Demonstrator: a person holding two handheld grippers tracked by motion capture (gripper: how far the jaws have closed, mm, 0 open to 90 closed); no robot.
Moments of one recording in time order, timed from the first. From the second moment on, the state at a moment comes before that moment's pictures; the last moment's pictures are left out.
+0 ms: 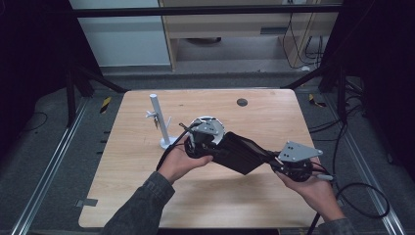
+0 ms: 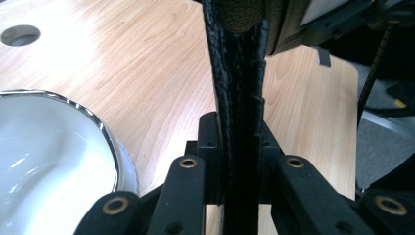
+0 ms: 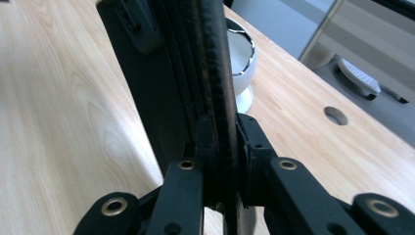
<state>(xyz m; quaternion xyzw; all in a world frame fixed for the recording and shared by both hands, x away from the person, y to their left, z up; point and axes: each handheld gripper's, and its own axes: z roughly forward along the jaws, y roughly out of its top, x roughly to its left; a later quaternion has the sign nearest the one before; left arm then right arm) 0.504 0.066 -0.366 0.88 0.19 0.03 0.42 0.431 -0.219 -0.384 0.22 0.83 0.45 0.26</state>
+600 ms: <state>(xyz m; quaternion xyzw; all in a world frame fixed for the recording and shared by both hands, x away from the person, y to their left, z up) 0.506 0.070 -0.313 0.91 0.21 0.10 0.35 0.438 -0.222 -0.461 0.33 0.79 0.46 0.22</state>
